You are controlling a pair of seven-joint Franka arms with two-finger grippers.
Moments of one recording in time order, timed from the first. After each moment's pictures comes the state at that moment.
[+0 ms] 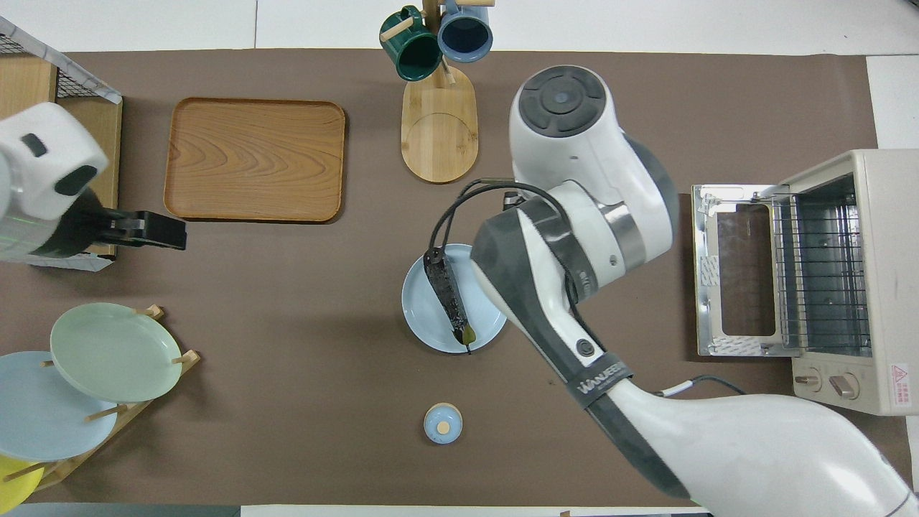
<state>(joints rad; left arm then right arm) -0.15 -0.07 -0.08 -1.78 -0.03 1.71 -0.06 0.50 0.40 -0.10 -1.51 -0.06 1.74 0.57</state>
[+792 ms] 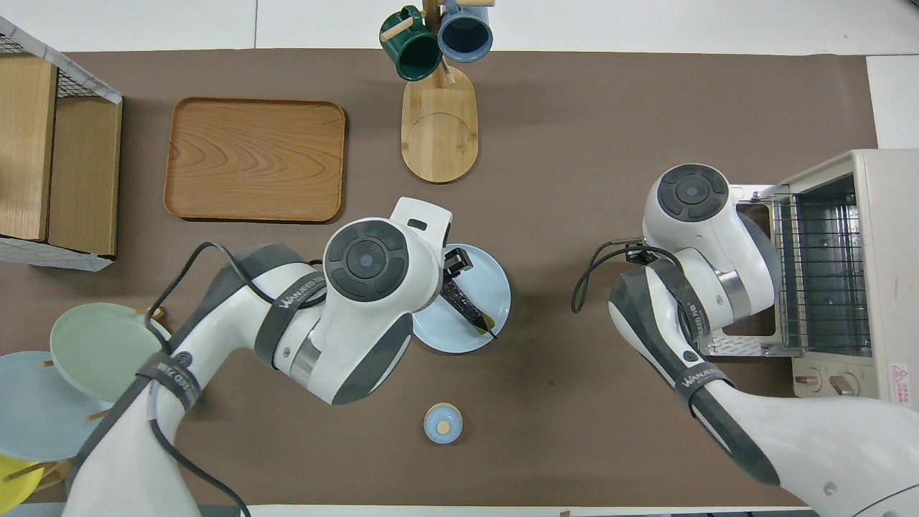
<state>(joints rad) -0.64 0.21 -0.09 -1.94 -0.05 2.22 -1.15 0.26 0.26 -0.10 -2.07 -0.29 2.15 0.35</state>
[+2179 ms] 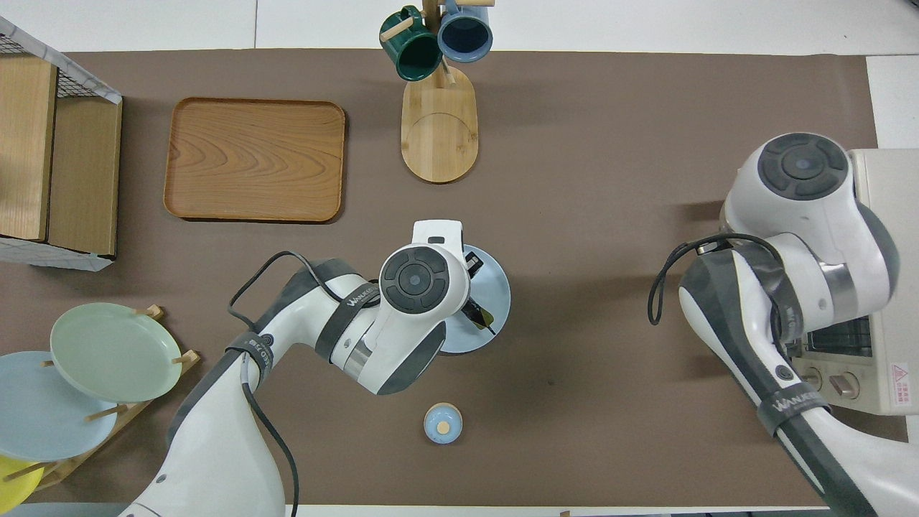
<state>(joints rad) -0.65 0.31 -0.06 -1.92 -0.05 2.32 -1.30 0.13 0.07 -0.07 -2.00 -0.34 1.93 0.00</state>
